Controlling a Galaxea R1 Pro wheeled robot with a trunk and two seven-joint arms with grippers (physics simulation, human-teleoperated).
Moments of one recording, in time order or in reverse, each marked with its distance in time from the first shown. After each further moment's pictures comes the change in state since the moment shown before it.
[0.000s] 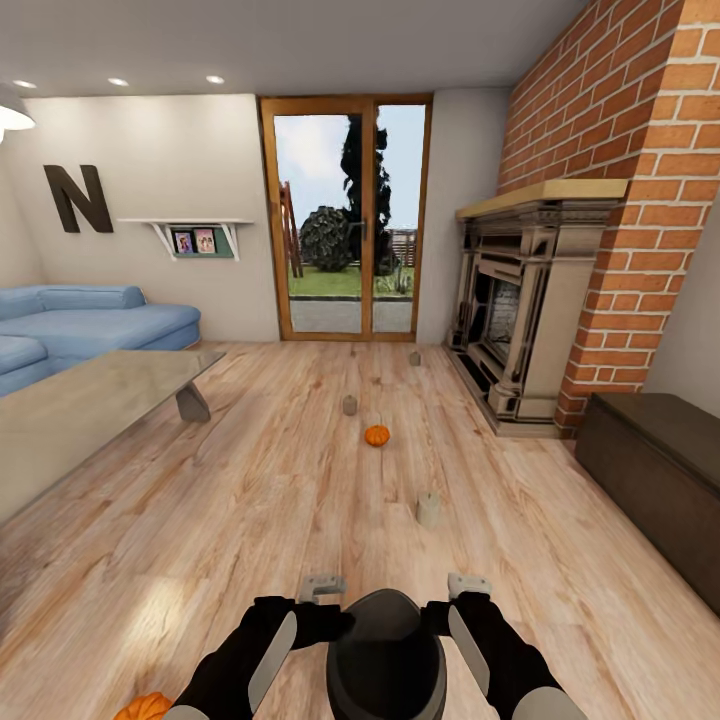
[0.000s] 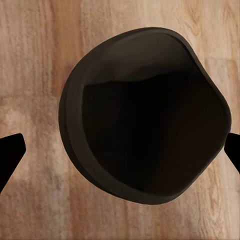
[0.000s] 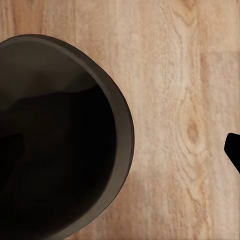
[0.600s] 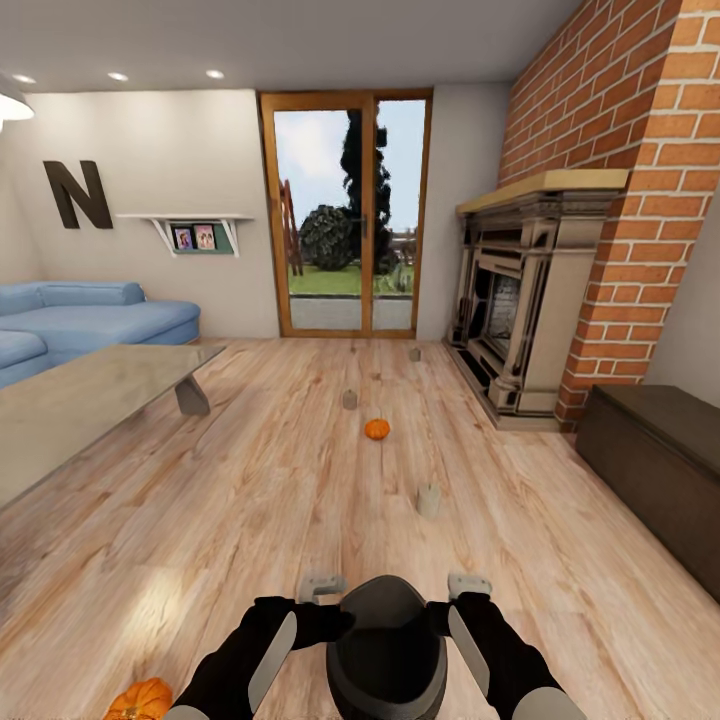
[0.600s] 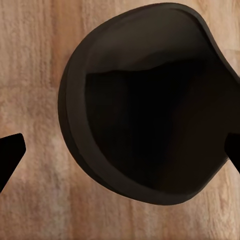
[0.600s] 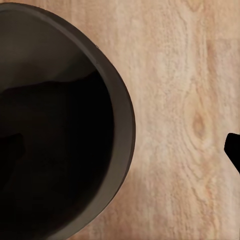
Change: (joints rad) left arm 0.000 0.000 -0.002 0.001 0.001 0.000 0.000; right arm 0.000 0.000 0.000 0.002 0.000 0.000 0.000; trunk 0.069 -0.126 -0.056
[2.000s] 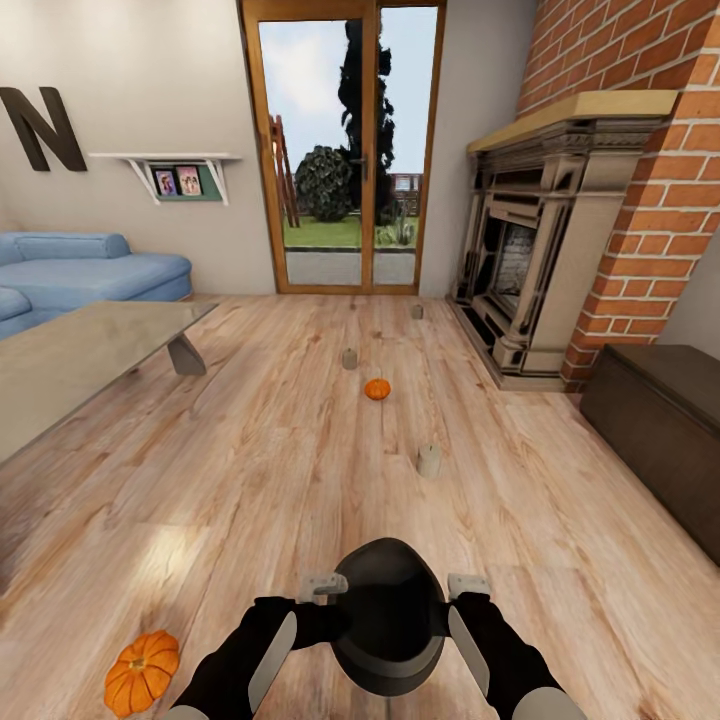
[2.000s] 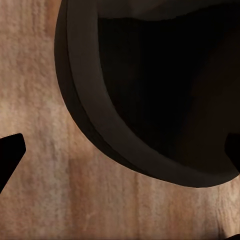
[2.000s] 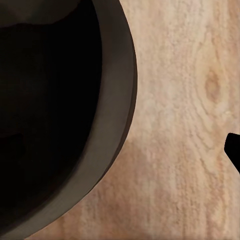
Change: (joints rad) left arm 0.000 0.000 0.000 0.000 -0.001 0.000 -0.001; right arm 0.000 0.000 0.000 0.000 0.000 0.000 0.000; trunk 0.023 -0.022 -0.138
